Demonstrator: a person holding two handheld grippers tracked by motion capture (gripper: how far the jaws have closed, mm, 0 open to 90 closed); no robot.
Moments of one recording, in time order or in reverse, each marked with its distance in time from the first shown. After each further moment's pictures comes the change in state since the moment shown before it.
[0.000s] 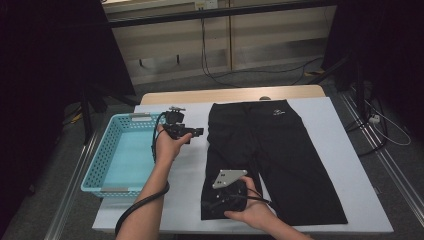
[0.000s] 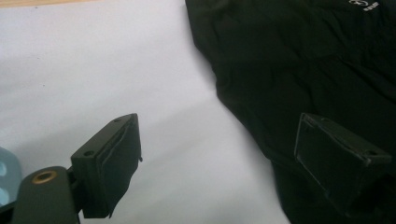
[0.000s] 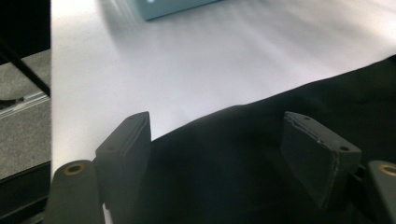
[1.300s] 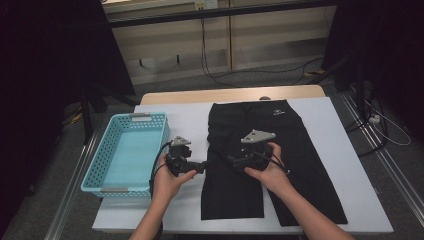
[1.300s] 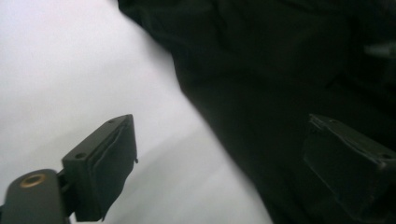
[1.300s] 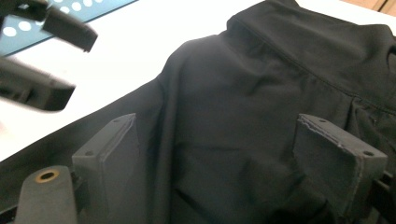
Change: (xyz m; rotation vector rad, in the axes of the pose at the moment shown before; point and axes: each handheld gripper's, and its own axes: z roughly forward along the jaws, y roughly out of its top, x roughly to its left) left arm -0.054 -0.082 -0.032 0.002 -0.109 0.112; right arm -0.102 0.013 -0.035 -0.027 -0.356 0.186
